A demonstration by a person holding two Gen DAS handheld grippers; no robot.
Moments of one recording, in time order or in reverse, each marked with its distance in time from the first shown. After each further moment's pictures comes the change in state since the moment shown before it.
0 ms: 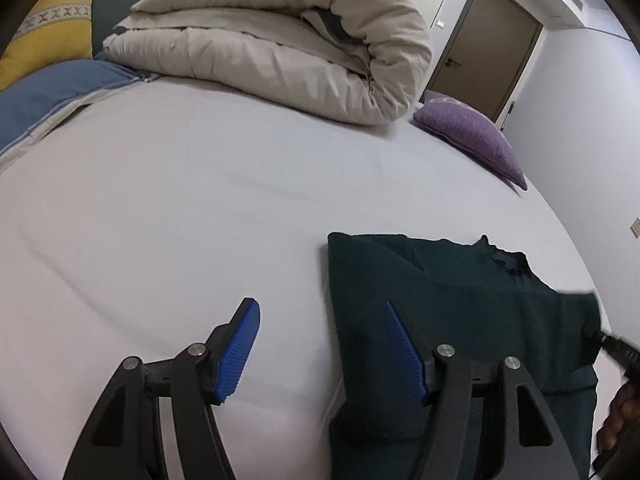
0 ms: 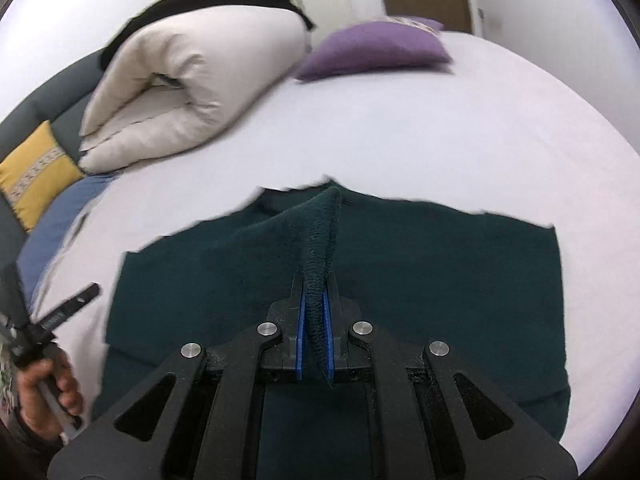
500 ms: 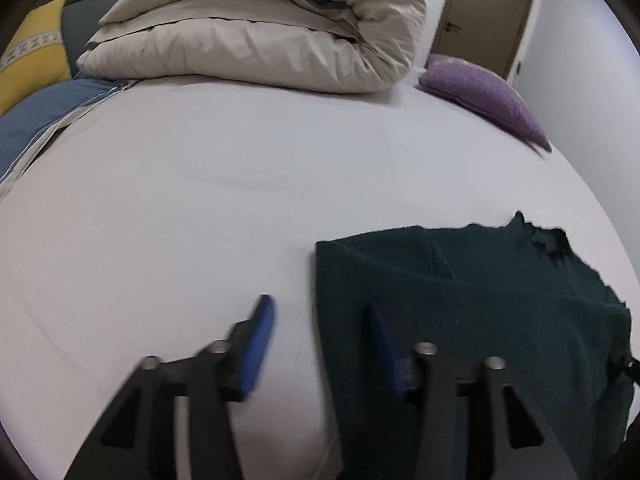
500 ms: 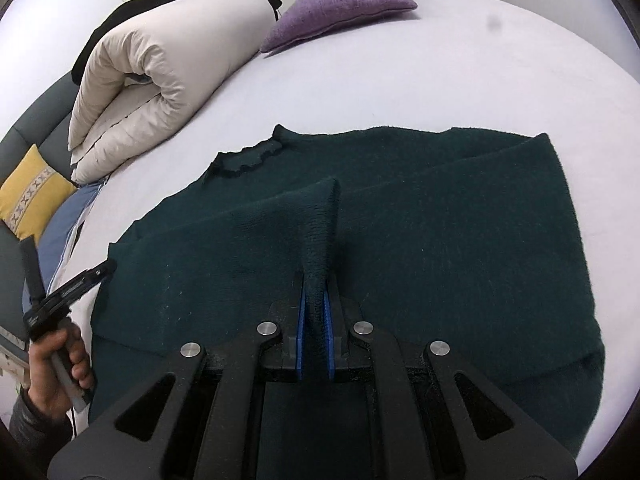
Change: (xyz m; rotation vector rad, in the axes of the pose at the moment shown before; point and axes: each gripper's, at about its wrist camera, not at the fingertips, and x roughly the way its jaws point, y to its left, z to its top) left arm 0.058 -0.027 0.013 0.133 0.072 0.099; right arm 0.031 -0.049 -0.038 0.109 0.072 0.039
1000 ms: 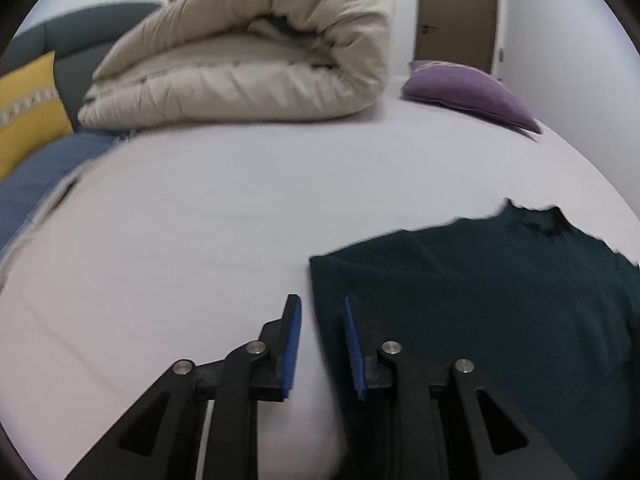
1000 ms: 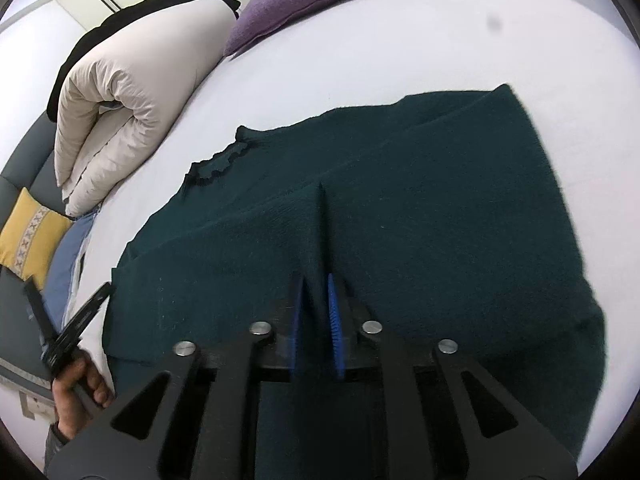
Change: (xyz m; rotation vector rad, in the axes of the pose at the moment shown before) left arm -0.042 -0.018 -0.018 0.143 -0.115 0.078; right arm -0.017 -0.022 -0.010 0.174 0.042 0.009
